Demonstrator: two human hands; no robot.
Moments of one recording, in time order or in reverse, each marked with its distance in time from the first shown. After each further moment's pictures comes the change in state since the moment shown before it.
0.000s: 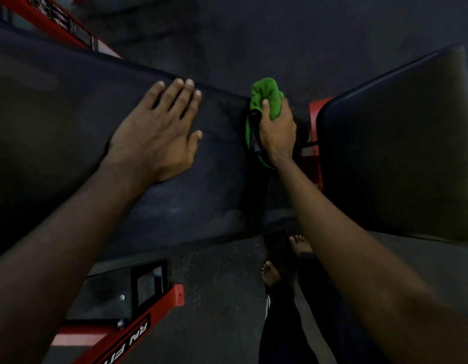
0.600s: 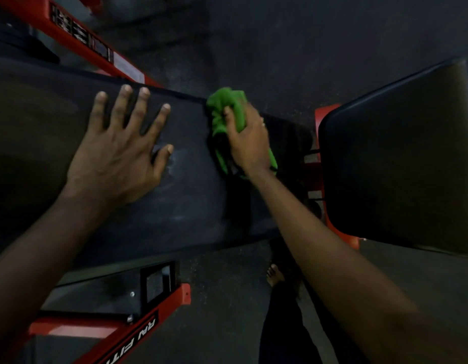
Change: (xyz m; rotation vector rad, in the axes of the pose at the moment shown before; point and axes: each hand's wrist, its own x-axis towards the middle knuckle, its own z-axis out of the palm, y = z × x) left_hand -0.040 -0.029 -0.025 0.041 0.001 -0.153; right_hand -0.026 -0.040 0.022 0.062 -0.090 -0.260
